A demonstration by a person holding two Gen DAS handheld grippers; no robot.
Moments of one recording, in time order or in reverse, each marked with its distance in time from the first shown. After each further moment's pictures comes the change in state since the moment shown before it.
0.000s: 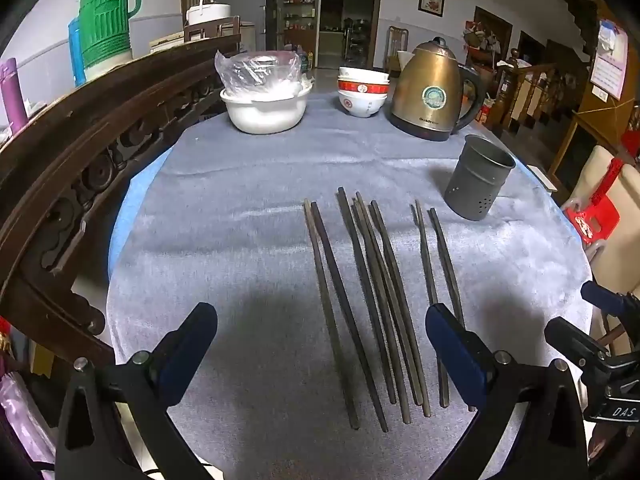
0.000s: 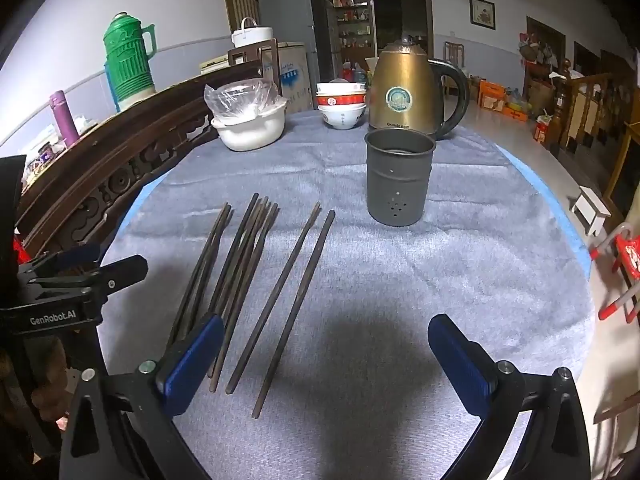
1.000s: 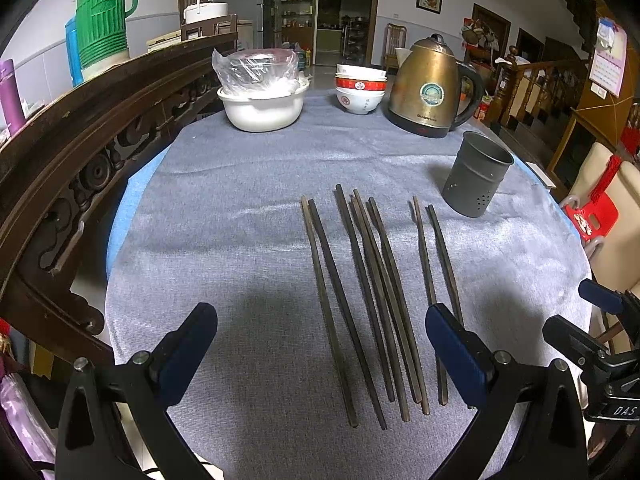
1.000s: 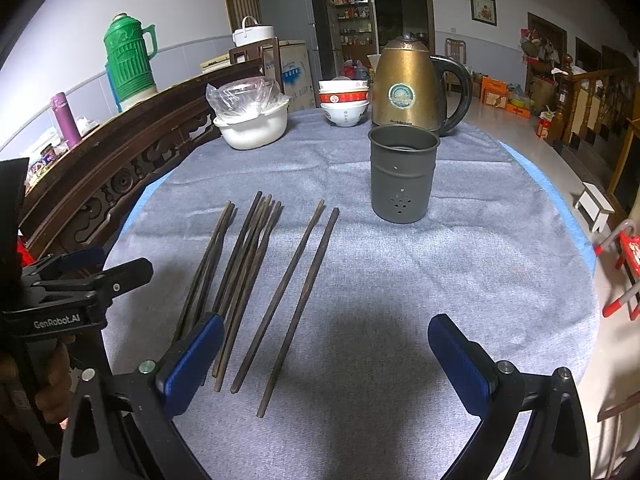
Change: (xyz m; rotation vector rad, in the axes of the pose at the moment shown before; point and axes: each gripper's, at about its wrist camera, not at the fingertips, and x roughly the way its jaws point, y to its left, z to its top) left arm -0.003 0.000 0.003 0.012 0.009 -0.007; right arm 0.000 0.001 0.001 0.009 0.006 0.016
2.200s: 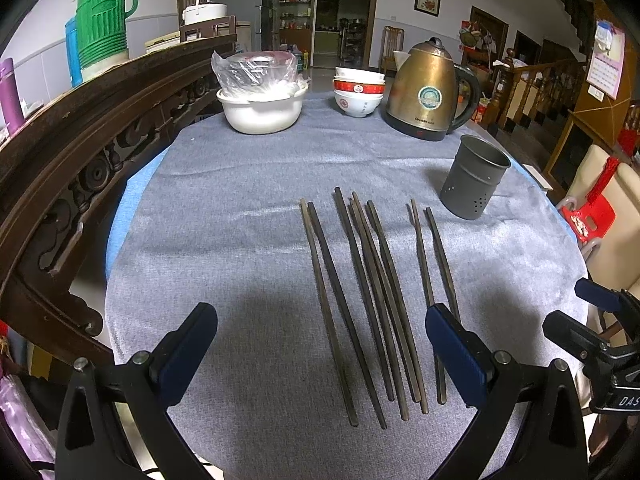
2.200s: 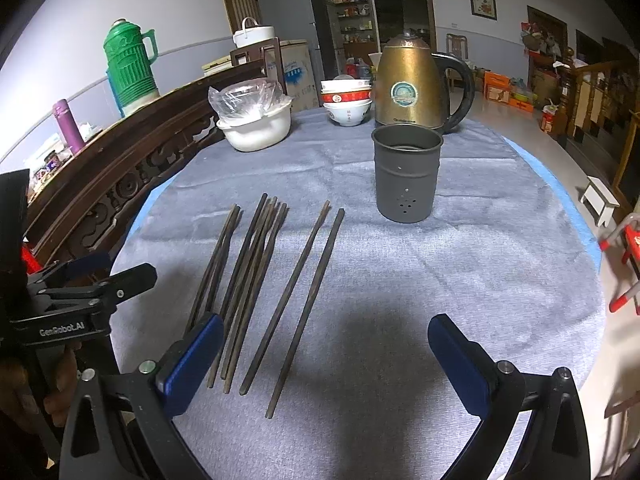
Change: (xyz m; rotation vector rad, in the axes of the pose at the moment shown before) left arm -0.005 0.004 0.002 -0.005 -0.008 -0.014; right arm -0.001 -0.001 0.003 0.019 0.003 0.023
